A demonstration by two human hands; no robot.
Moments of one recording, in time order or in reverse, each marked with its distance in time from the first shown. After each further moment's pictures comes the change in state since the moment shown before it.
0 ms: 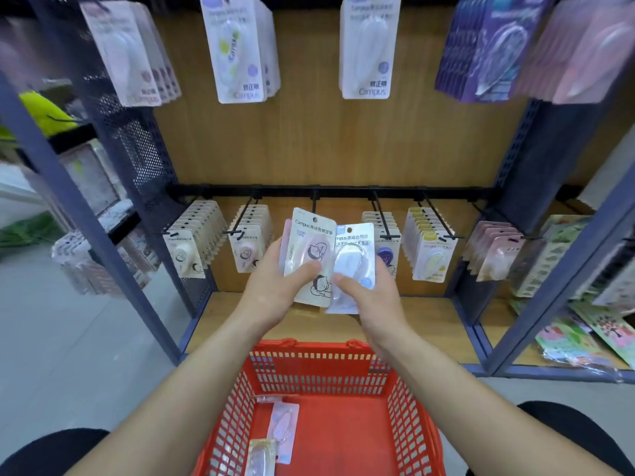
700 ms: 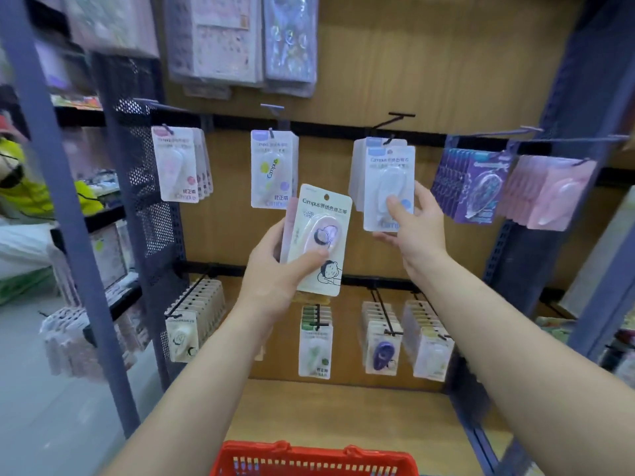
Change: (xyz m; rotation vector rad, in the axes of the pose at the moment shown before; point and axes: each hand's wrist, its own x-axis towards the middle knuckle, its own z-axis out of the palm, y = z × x) left_hand 0.047 0.117 -0.051 -0.365 0.081 0.245; right_hand 0.109 -0.204 0.034 -0.117 0.231 -0.407
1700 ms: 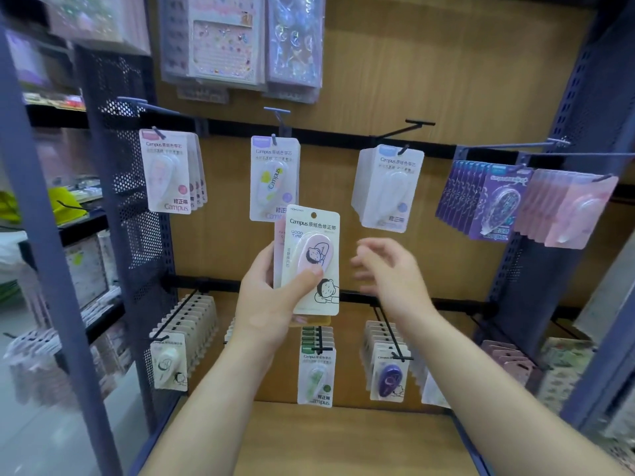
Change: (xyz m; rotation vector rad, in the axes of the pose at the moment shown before) left_hand 0.025 -0.029 -0.011 -0.129 0.055 -0.009; right_hand -0.026 0.038 0.022 -0.226 -0.182 0.032
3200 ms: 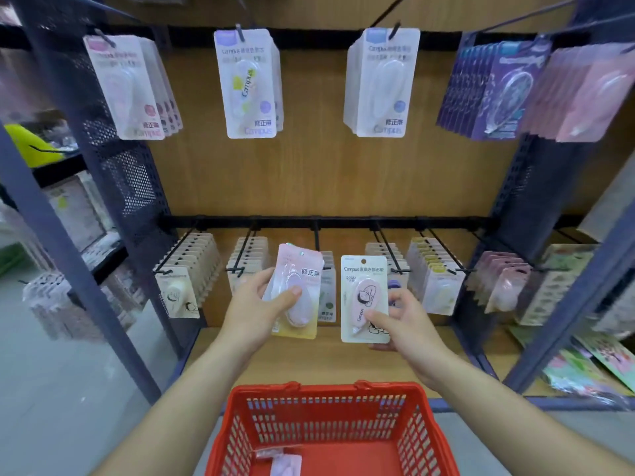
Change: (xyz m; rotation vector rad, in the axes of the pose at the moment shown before) left_hand -0.056 -0.097 -0.052 0.415 -0.043 -0.307; right_hand -0.116 0.139 -0.027 0.059 -0.100 0.490
